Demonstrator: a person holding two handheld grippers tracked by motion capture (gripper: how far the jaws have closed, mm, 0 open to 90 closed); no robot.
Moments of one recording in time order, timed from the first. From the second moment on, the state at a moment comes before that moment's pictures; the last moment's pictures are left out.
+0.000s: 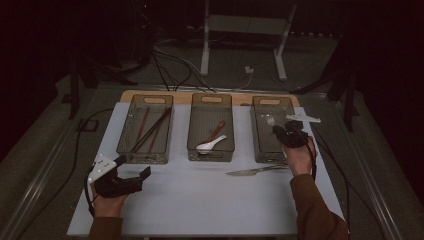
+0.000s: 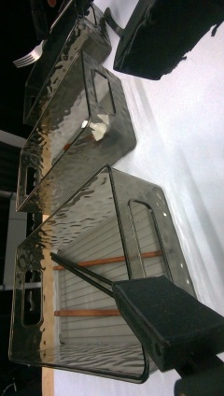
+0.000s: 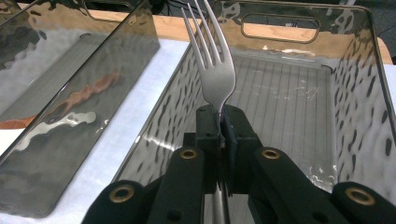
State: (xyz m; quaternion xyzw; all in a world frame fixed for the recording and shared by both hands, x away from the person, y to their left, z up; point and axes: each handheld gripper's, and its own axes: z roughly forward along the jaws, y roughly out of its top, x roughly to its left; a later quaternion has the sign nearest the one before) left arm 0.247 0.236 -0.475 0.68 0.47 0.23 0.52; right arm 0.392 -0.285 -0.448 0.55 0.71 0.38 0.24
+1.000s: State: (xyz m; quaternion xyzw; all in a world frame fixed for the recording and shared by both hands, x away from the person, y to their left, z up) left arm 0.248 0.236 -0.475 0.68 0.47 0.22 0.52; right arm 0.425 -0.284 -0.451 0.56 0.71 0.36 0.24
